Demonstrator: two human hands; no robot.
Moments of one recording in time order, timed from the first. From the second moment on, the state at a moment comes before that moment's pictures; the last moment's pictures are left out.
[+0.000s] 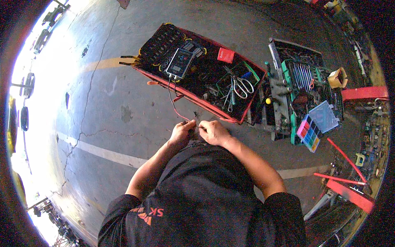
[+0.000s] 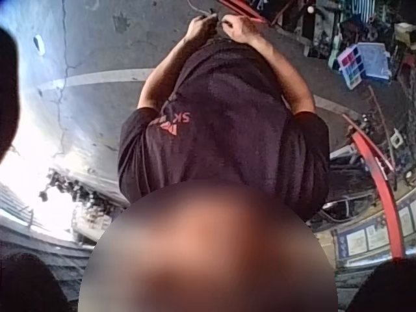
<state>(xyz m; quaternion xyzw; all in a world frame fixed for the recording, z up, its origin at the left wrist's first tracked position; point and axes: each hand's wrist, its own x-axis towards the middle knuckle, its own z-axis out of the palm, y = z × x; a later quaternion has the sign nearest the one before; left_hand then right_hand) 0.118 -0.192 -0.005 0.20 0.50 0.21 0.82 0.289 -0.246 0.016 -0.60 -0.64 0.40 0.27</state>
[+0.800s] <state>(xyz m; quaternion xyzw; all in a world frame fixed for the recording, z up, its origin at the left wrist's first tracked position) 0.117 -0.184 -0.004 0.13 0.43 0.29 0.85 0.281 -0.231 0.051 -0.57 -0.74 0.16 0.32</state>
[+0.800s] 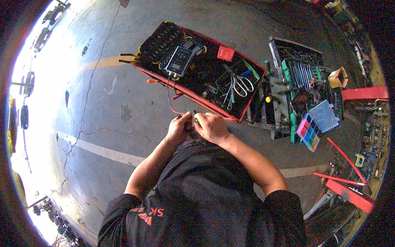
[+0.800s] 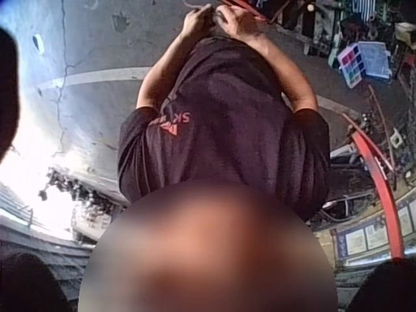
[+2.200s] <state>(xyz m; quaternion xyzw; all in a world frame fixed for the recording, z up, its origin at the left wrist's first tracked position) 0.116 -0.188 0.000 0.17 0.46 0.25 0.84 0.282 -0.250 0.033 -0.65 -0.56 0.38 0.33</state>
